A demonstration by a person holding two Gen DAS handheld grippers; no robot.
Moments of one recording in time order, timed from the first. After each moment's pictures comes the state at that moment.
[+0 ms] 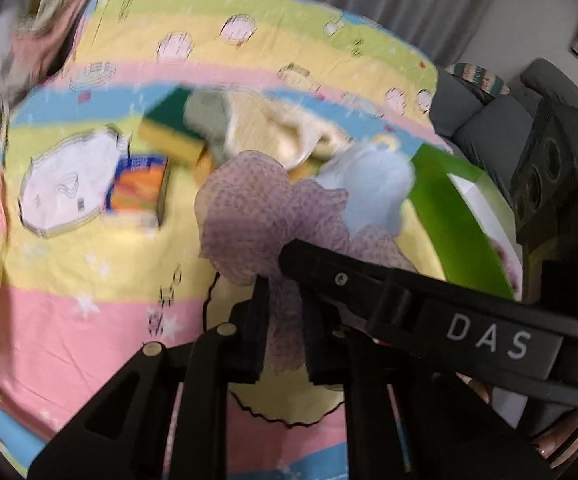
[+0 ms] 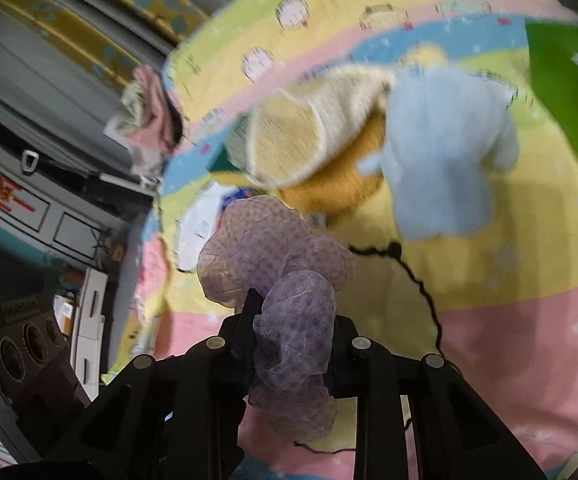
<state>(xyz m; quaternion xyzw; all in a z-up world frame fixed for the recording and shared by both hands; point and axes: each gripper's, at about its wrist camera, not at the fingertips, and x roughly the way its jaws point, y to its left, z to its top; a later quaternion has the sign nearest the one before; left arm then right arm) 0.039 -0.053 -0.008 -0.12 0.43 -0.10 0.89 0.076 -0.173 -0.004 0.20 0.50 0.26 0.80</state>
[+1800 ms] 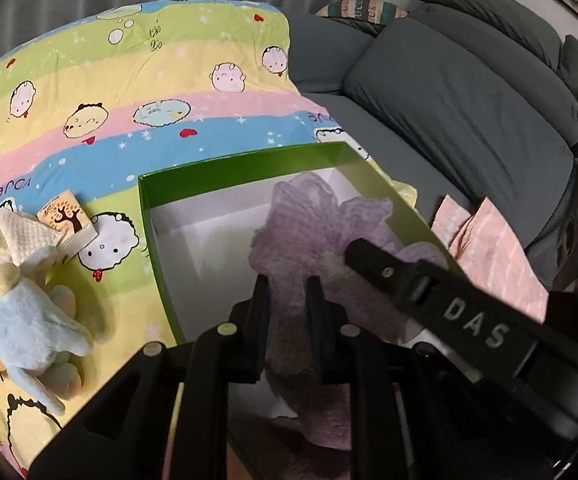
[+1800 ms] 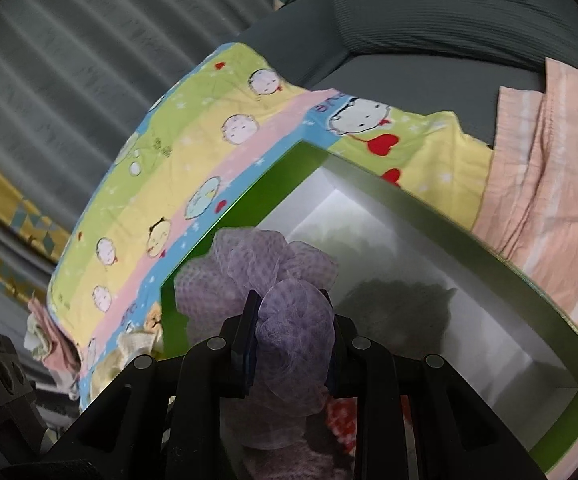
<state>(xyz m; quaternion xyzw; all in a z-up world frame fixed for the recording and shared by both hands) 0.135 -0.308 0.011 -0.01 0.42 -0.25 0.87 0.094 -0.454 0.013 0.34 0.36 -0.06 0.87</state>
